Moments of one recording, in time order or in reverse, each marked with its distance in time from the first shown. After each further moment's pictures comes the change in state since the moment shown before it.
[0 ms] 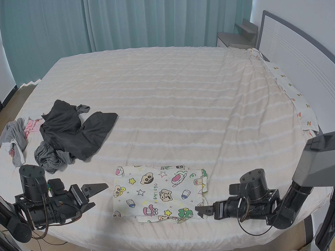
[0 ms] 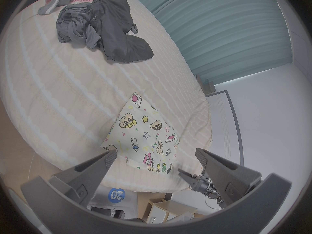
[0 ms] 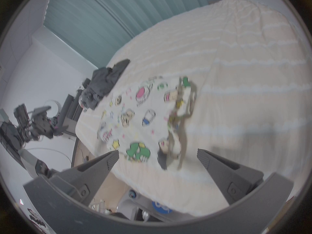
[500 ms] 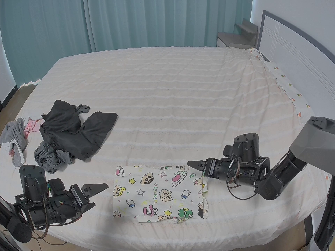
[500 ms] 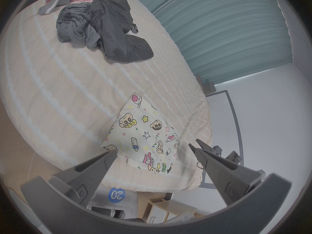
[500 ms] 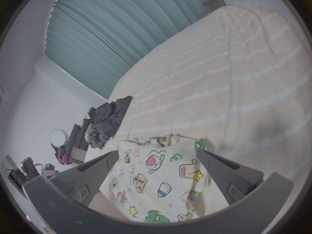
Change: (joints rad) left arm 0.000 0.001 0.001 0.000 0.000 0.000; right arm -0.102 0.029 -0.391 0.137 0.024 0.116
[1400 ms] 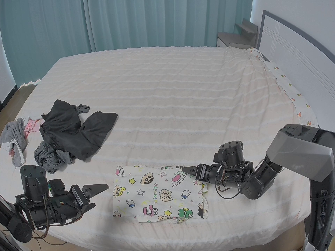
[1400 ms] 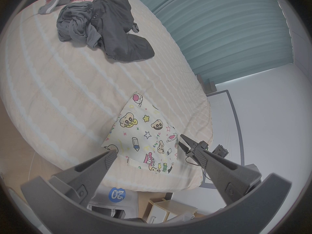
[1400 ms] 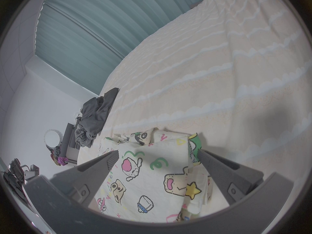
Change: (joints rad) left arm 0.001 0.009 -0.001 0.000 -0.001 0.000; right arm -0.013 0.202 -0.156 0.038 0.004 0.017
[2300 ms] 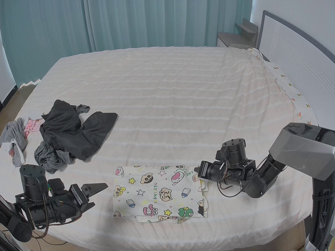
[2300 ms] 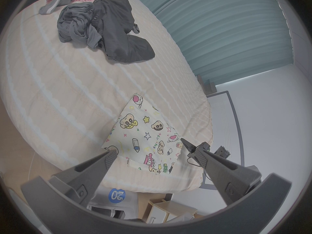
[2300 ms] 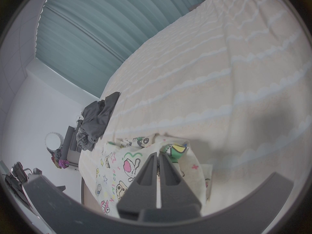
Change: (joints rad) left arm 0.009 0.000 -0.002 0.000 0.000 0.000; right arm -0.010 -0.021 0.011 -0.013 -0.003 0.011
